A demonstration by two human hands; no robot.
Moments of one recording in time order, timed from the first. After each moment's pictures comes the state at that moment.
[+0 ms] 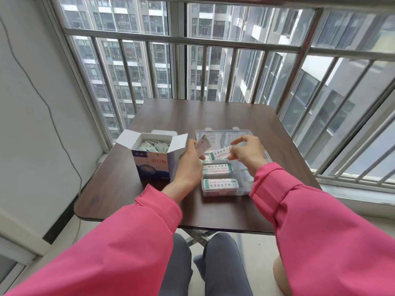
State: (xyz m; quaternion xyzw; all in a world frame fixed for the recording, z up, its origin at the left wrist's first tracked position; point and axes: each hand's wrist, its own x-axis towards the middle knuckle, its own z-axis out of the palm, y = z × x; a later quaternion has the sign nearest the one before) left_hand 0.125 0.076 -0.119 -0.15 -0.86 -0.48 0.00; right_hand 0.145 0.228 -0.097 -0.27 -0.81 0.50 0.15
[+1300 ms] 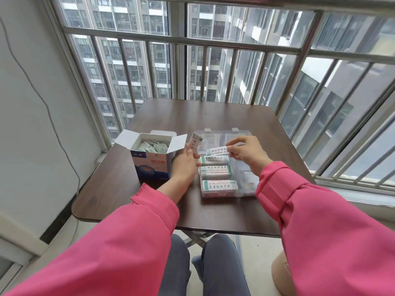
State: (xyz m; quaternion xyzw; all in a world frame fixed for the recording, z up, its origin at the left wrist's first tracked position) left_hand 0.103 0.081 -0.136 -0.02 -0.77 -0.64 -0.04; right_hand 0.143 0.238 -0.091 -0.20 -0.80 0.56 0.08
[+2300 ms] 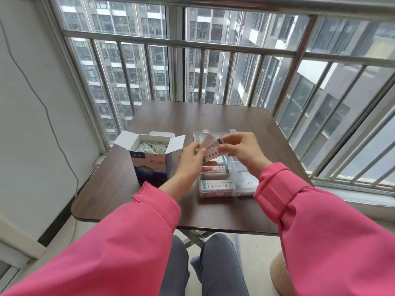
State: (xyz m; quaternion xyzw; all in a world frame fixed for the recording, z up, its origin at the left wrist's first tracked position) left_hand 0.125 0.085 -0.114 -0.12 -0.68 -0.71 -0.13; right_hand 0.155 0.225 -0.077 -0.11 -0.80 0.57 0.12
